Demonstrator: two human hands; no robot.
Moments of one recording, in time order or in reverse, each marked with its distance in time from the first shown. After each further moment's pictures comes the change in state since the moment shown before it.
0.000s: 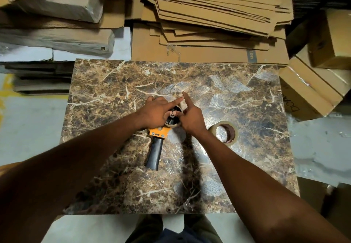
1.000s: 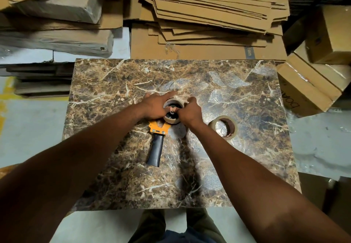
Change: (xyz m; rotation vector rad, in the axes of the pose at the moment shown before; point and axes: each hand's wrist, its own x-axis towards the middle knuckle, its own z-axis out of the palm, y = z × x) left_hand 0.011 -0.004 -0.006 -0.200 -0.156 -0.199; right_hand -0.003 -0.015 0.004 0.067 0.040 0.322
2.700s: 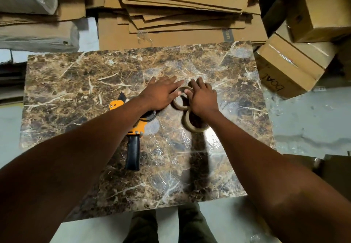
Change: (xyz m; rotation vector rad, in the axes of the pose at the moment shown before) left_hand 0.077 0.096 0.032 0.148 0.140 0.222; right_hand 0.064 0.105 -0.103 -0.674 0.192 -0.365
